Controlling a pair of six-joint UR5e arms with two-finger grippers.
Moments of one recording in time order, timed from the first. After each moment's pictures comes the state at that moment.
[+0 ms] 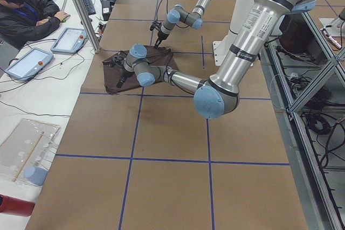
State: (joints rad) left arm -0.94 -2.07 -1.30 -2.34 -1.82 -0.76; right arm 0.46 -0.74 1.30 -1.34 1.41 1.52
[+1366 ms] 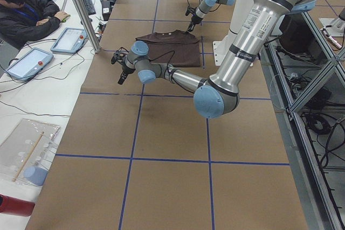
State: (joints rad) left arm -0.93 -2.07 -1.34 -2.34 -1.83 -0.81; right arm 0.13 -1.31 2.01 -1.50 1.16 1.61
